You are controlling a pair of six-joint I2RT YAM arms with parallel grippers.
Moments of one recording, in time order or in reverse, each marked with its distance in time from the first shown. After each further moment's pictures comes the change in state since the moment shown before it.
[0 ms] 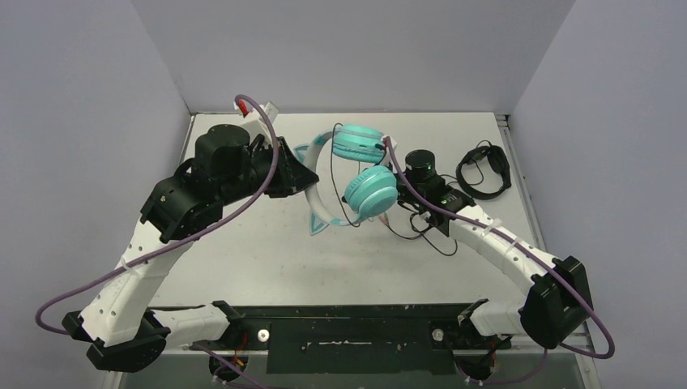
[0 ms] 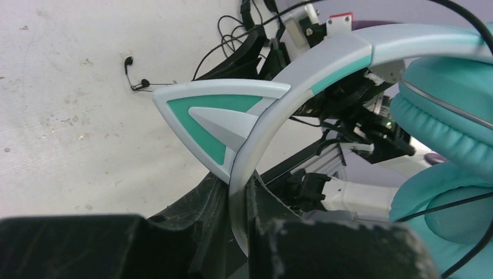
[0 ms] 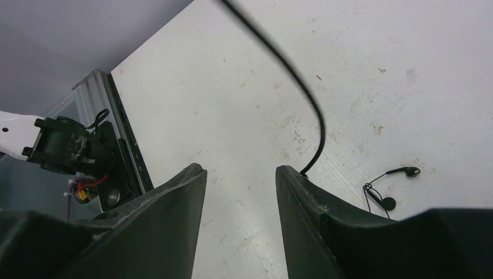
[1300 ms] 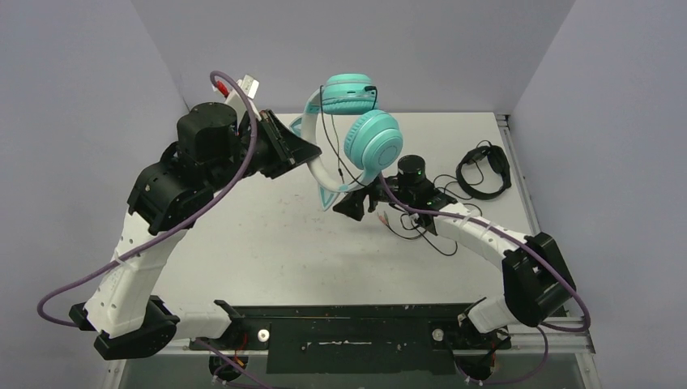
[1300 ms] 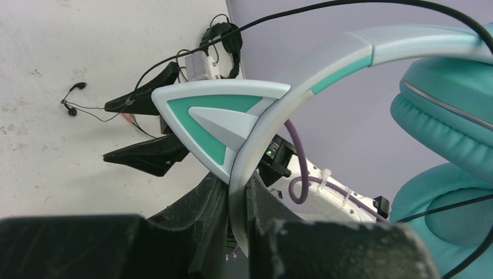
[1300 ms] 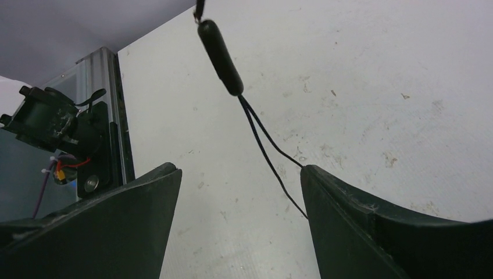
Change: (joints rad) left arm 0.000 0.103 0.260 -0.040 -0.045 -0.237; right arm -0.024 0.117 -0.101 0.288 -0.156 -0.068
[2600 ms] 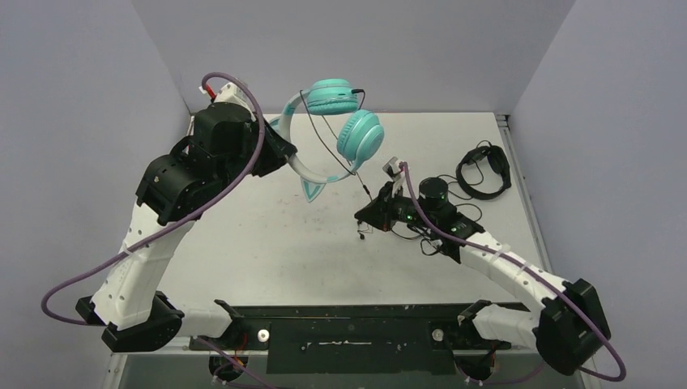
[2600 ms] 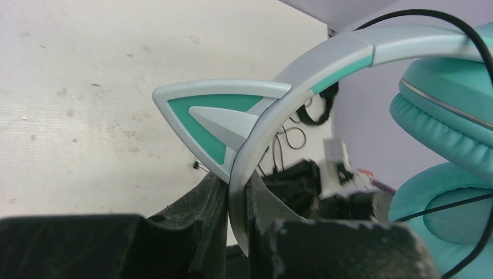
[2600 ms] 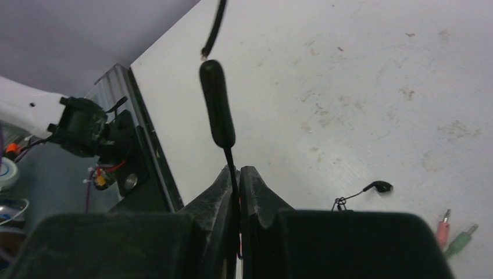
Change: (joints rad) left arm 0.017 0.053 0.051 -0.159 -0.267 0.056; right arm -0.003 -0.241 -0.198 -0.048 0.117 0.160
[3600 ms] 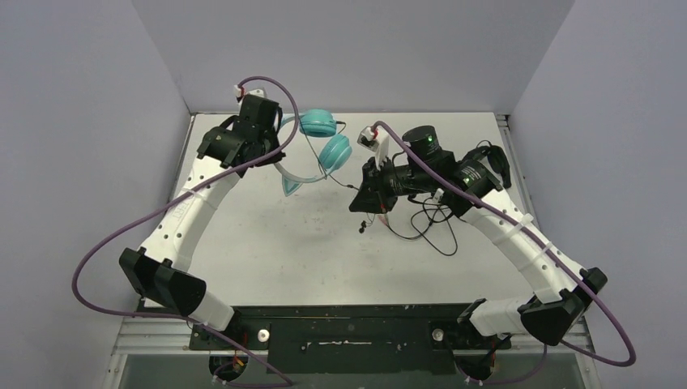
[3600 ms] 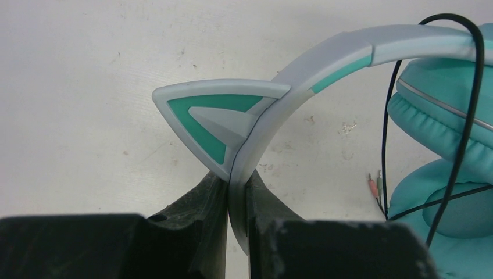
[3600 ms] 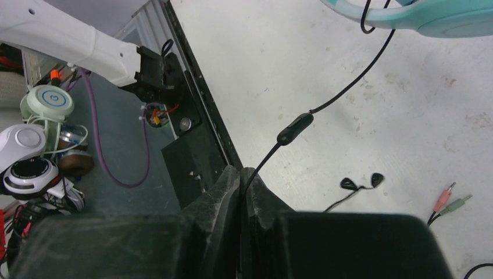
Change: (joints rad) left arm 0.251 0.203 -0.229 0.112 -0.124 0.297; right arm 0.126 0.111 0.768 -0.946 -0.030 -0.172
